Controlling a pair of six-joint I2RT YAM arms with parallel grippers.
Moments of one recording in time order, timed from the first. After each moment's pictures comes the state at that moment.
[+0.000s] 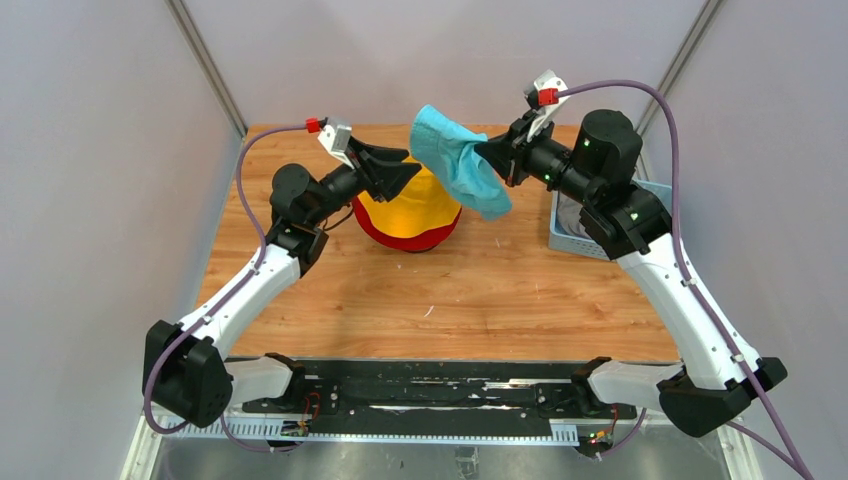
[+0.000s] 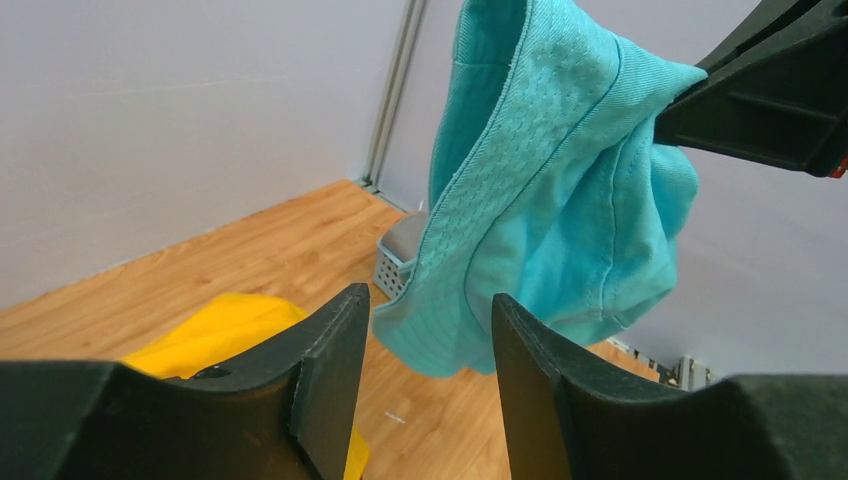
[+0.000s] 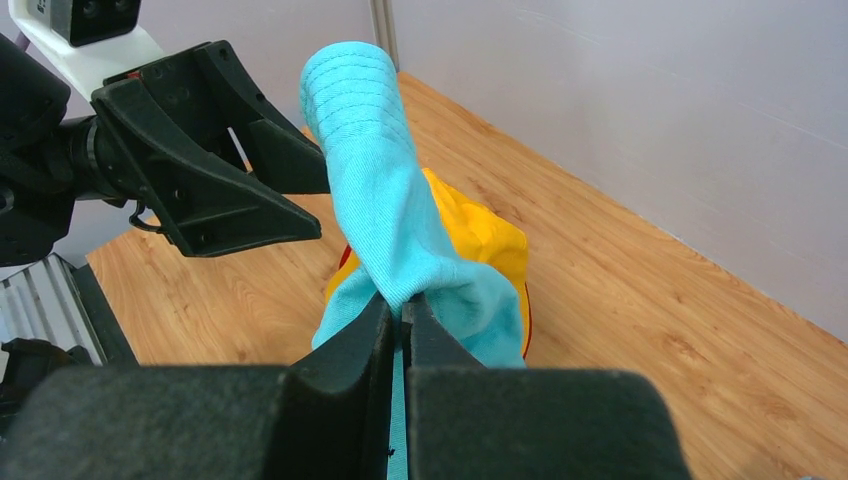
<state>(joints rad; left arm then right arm) -0.41 1.22 0.93 0.60 0.52 -0.44 0.55 1.21 1.54 -0.38 -0.30 0.02</state>
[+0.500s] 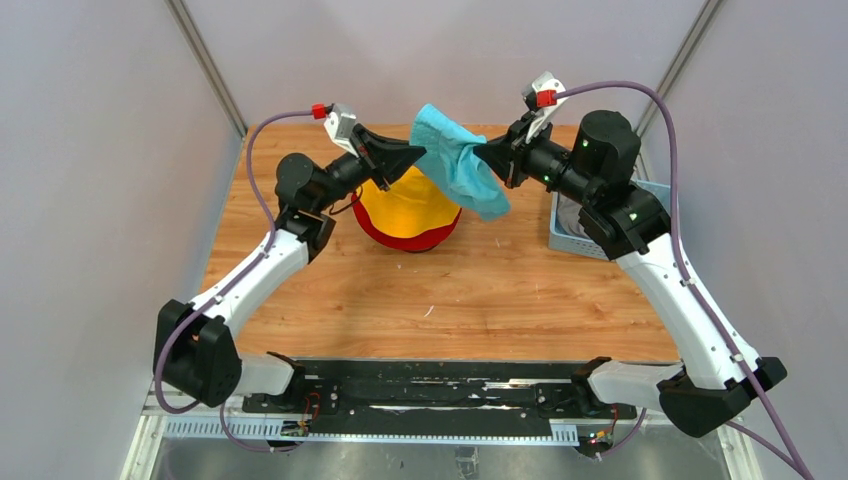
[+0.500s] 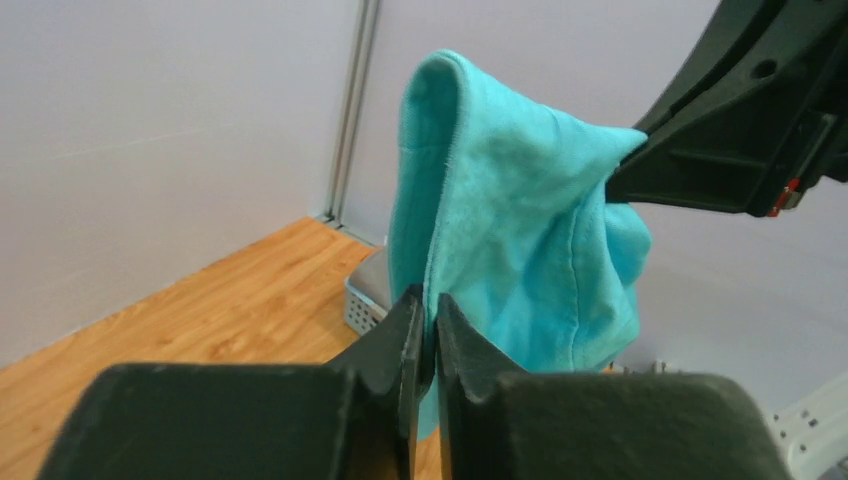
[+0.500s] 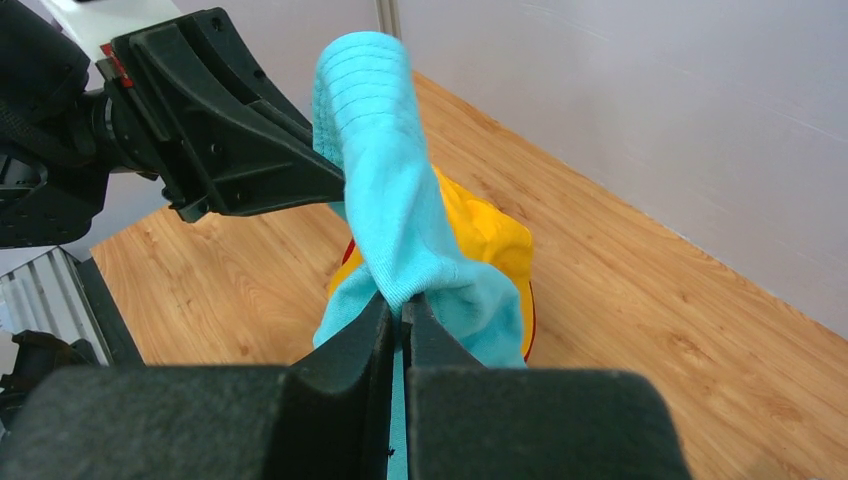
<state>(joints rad) -0.41 1.31 1.01 0.71 0.60 -0.48 0.55 1.21 1.54 -0.38 -0.32 0.02</state>
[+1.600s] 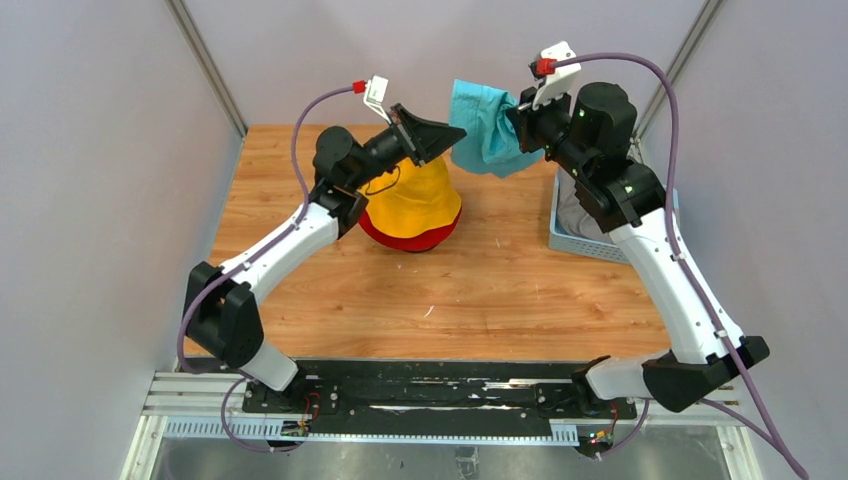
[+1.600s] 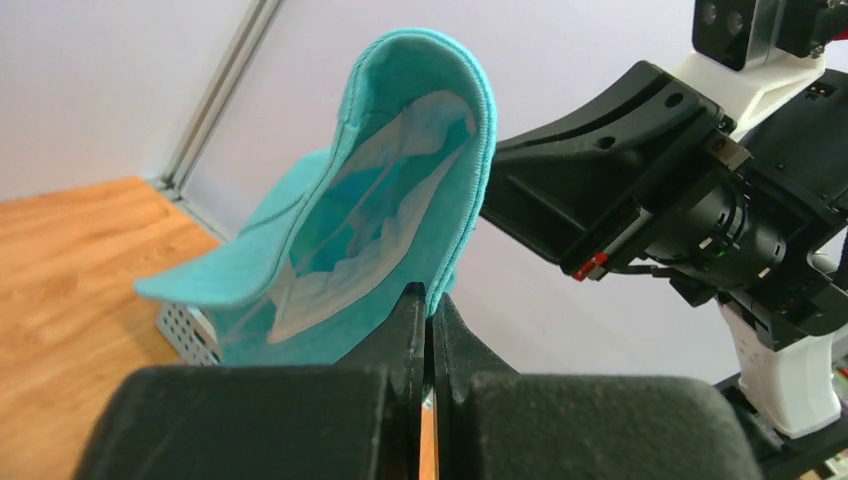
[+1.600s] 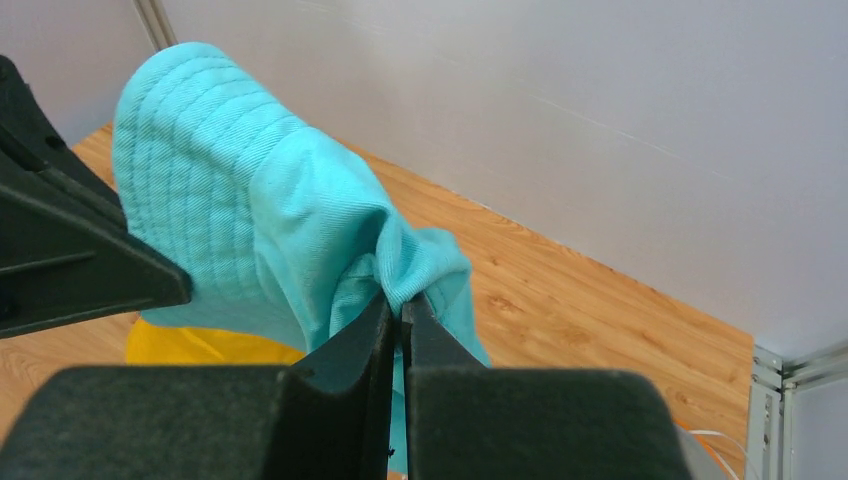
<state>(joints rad) -0.53 1.55 1.30 0.69 0.54 -0.88 0.49 1.34 1.70 -0.44 0.00 -0.12</state>
